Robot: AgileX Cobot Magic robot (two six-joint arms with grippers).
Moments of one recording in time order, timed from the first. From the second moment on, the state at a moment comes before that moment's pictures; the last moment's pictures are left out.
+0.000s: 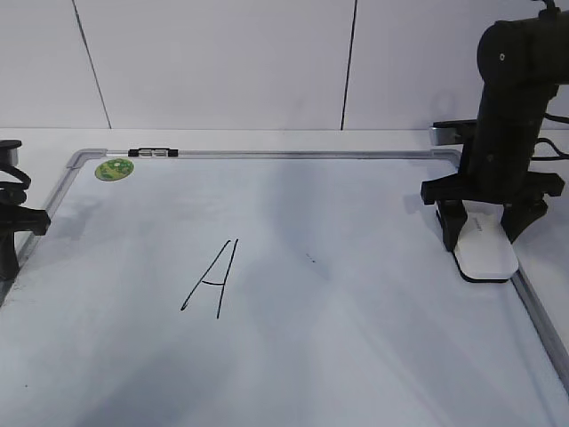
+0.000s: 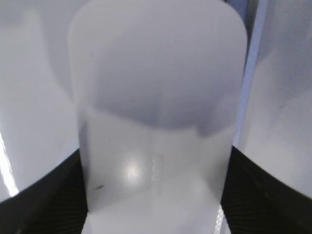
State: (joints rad) left arm -0.03 1.87 -1.13 0.00 0.81 -0.10; right arm 0.15 2.09 -1.59 -0.05 1.22 0.16
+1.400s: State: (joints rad) left arm -0.02 1.87 -1.13 -0.02 0.80 -0.10; right arm 0.15 2.09 -1.59 -0.02 1.22 0.20
